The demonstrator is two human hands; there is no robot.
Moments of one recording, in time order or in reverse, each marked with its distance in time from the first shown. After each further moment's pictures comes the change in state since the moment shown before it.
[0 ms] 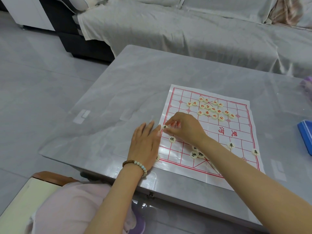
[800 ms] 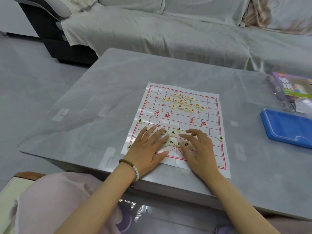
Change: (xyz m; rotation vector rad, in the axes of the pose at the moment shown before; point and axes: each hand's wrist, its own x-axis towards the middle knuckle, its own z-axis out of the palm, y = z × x) left_hand -0.026 0.050 0.031 0.408 -0.119 0.446; right_hand -0.147 0.060 -0.018 0.008 0.325 0.119
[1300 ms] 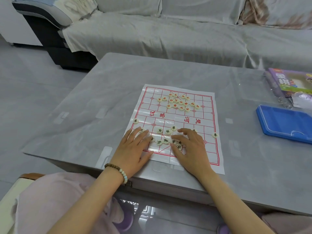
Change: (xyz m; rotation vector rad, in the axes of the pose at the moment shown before) left_hand -0.019 -0.006 -0.010 0.127 0.029 -0.111; right_hand 0.000 0.006 0.007 -0.014 -0.038 -0.042
